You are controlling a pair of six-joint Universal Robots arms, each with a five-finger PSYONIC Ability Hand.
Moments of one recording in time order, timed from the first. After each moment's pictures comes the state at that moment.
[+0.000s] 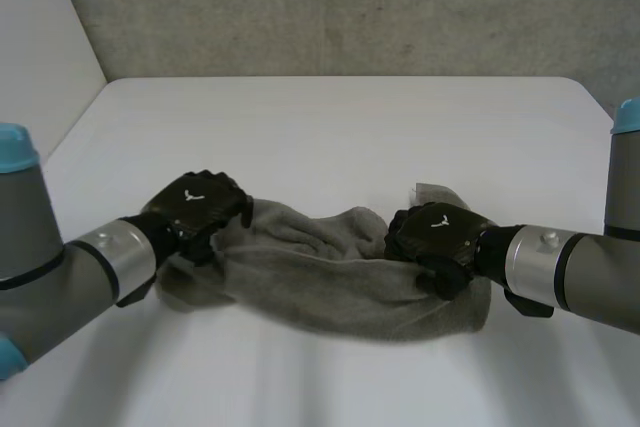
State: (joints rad) left arm 4.41 -1.85 -1.70 3.10 -1.18 3.50; right arm 1.86 -1.19 1.52 0.39 0.96 2.54; left_hand 0.58 0.58 0.23 0.24 0.37; right_hand 1.30 1.28 0.23 0.25 1.16
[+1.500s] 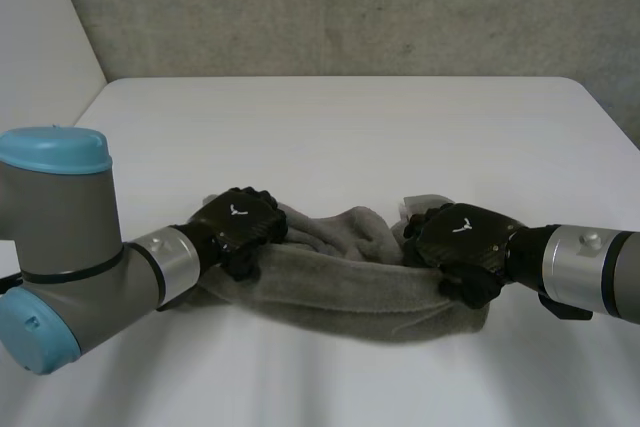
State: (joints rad) left arm 4.30 -2.00 -1.57 3.05 -1.19 3.51; right arm 1.77 -1.27 1.57 0.53 0.89 2.36; left_hand 0.97 0.97 0.23 0.24 0.79; right_hand 1.30 1.28 0.23 0.25 1.16
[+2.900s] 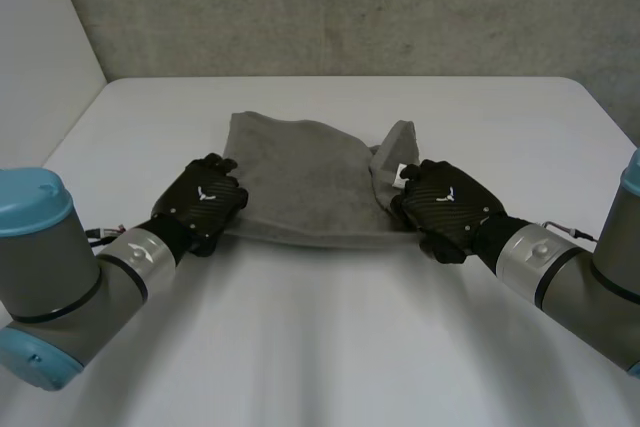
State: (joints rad) left arm 4.40 -1.94 -1.79 3.48 -1.22 3.76; right arm 1.86 -1.25 1.73 -0.16 1.01 2.54; left_hand 1.29 1.35 0.23 0.24 1.17; right_hand 0.92 0.93 0.23 0.25 0.75
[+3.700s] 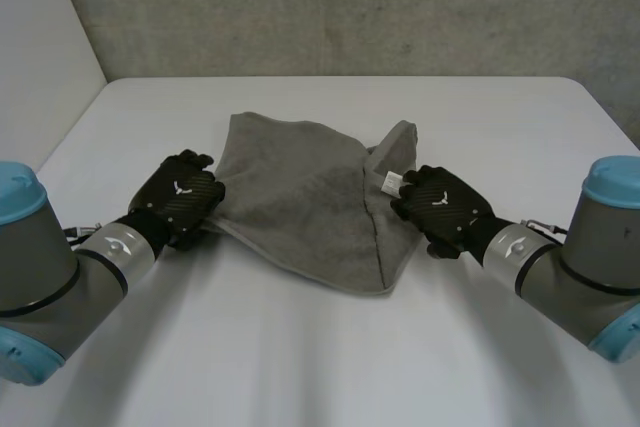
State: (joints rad) left arm 4.47 -1.91 -1.81 3.46 -1.22 3.74; right arm 1.84 -1.04 1.64 -0.27 1.01 2.45; left_hand 1.29 1.35 0.23 0.24 1.17; right_hand 0.69 0.69 0.23 0.25 0.48
